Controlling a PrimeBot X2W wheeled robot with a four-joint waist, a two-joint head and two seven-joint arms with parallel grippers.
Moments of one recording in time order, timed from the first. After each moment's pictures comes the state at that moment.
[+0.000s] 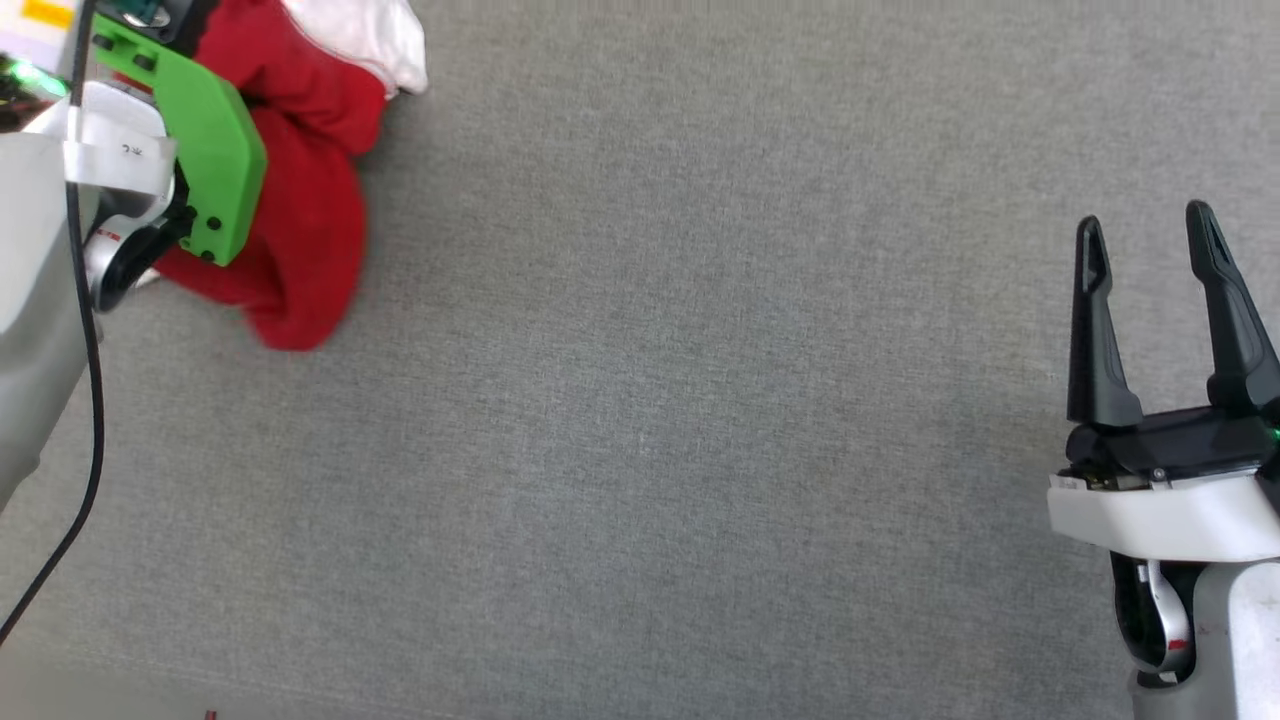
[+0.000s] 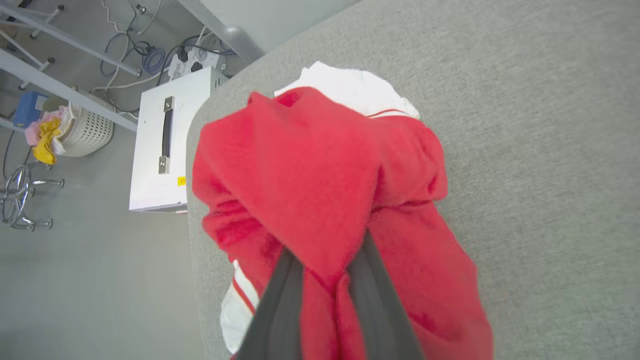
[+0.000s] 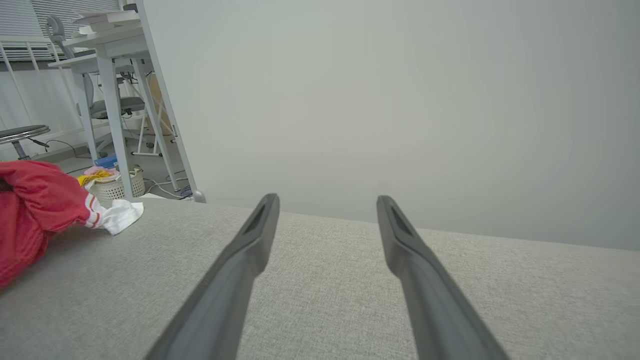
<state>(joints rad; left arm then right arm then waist) -1.16 0.68 -0.93 0.62 -0.74 -0.13 0.33 -0.16 -0.05 -0.02 -0.25 0.07 0.13 -0.25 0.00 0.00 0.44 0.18</state>
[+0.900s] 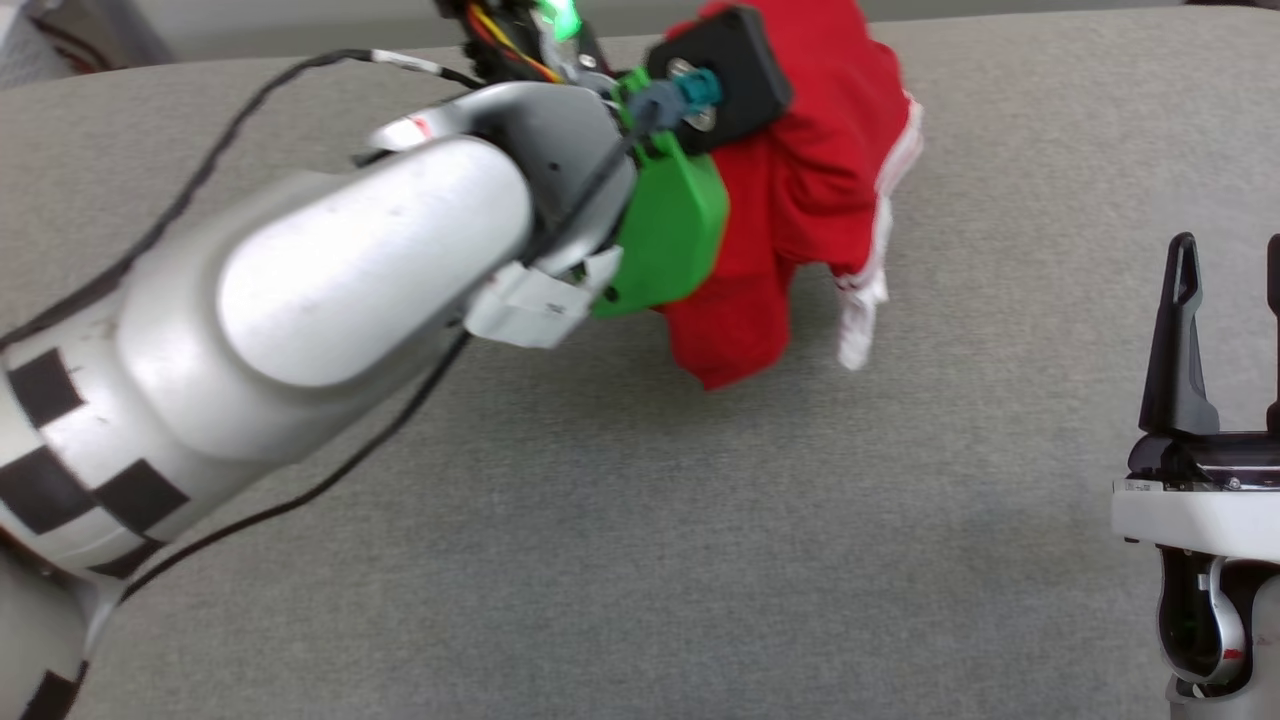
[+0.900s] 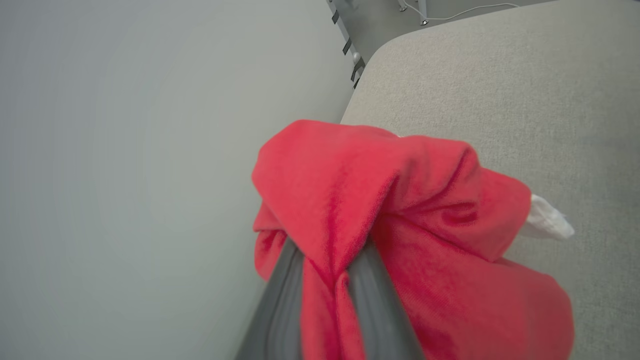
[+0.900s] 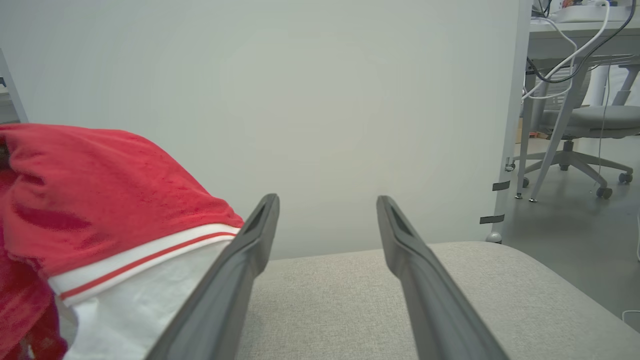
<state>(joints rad) -1.39 0.48 -1.27 0.18 -0.68 -0.13 0.21 -0.13 -0.05 -0.12 -0.22 0.22 0.13 -0.25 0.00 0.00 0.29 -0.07</state>
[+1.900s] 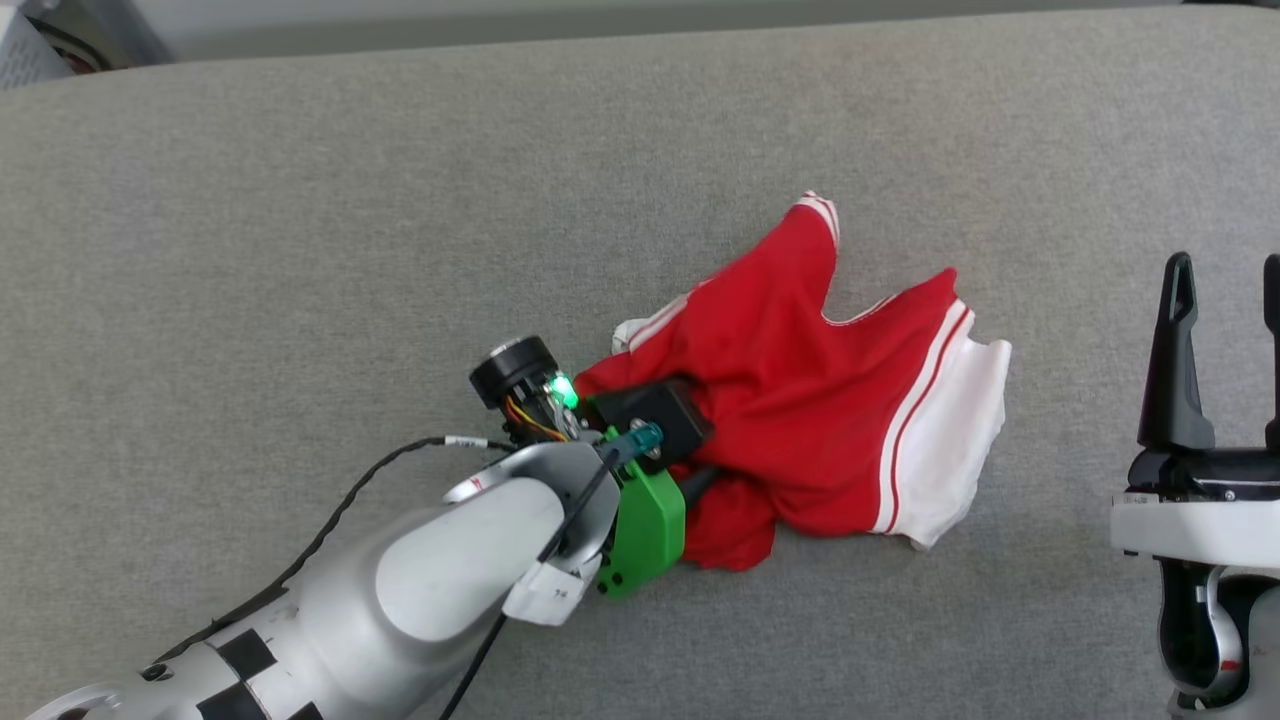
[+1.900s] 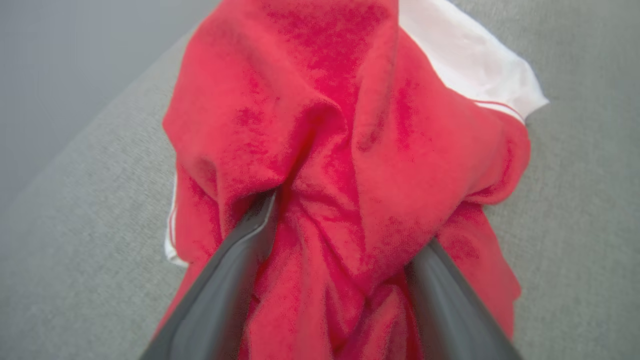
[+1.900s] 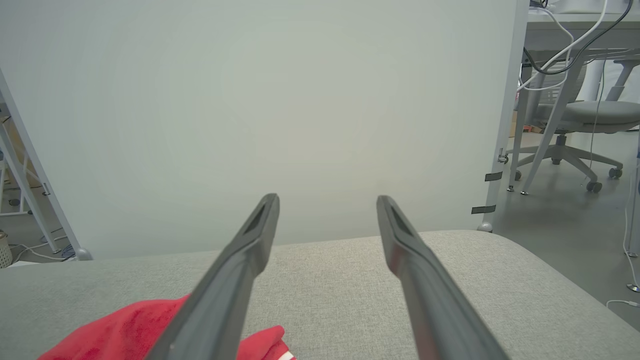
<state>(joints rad) -0.83 0.35 -1.23 0.42 -0.54 -0.09 -0.02 -0.12 -0.05 -0.13 -0.20 0.20 0.13 -0.26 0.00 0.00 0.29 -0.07</state>
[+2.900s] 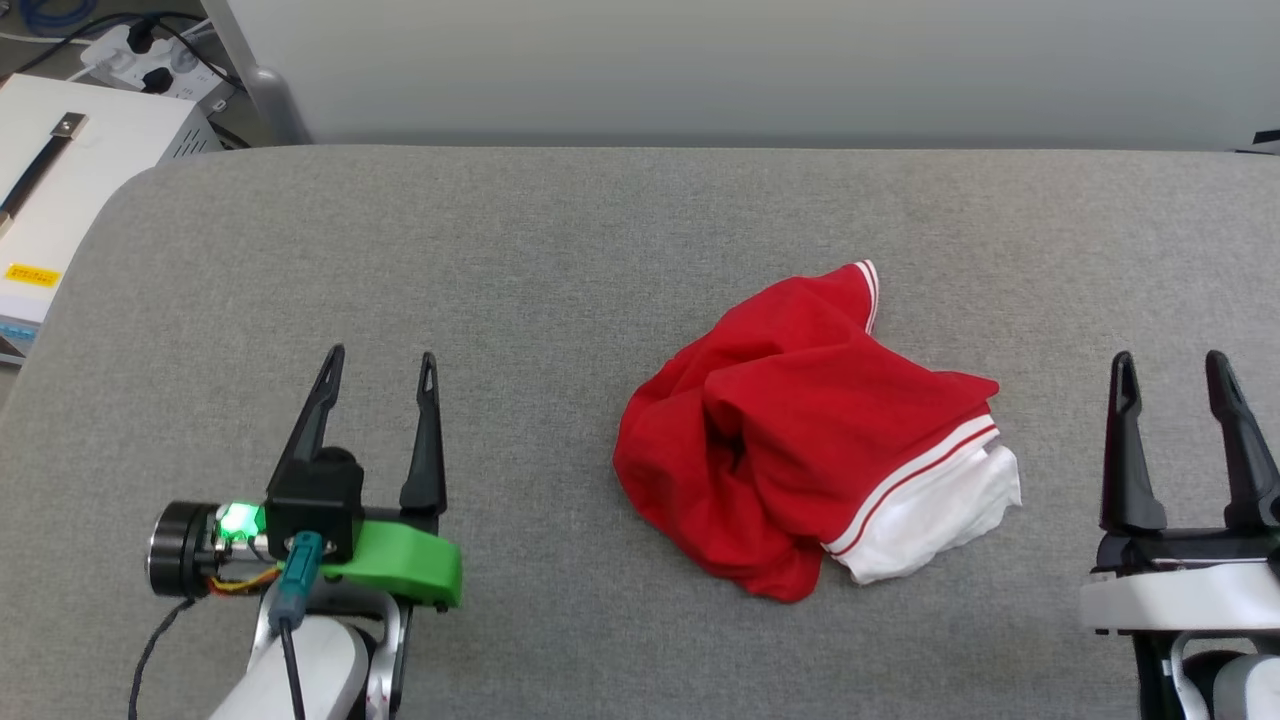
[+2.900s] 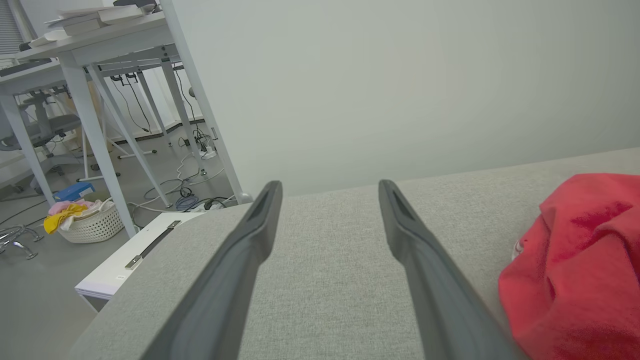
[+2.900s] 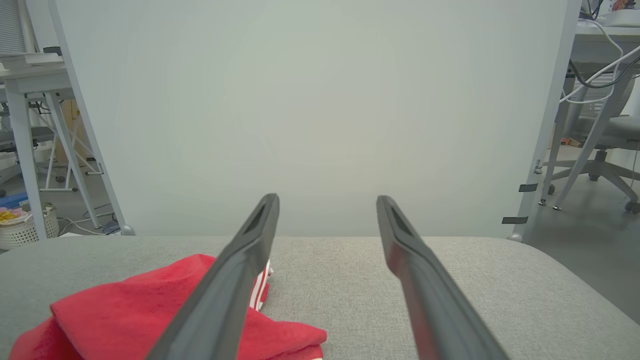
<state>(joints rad) -0.25 0.46 -0.52 0.03 -0.39 0.41 -0.26 -0.01 -0.05 -0.12 -0.16 0.13 0.13 -0.26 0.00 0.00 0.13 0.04</state>
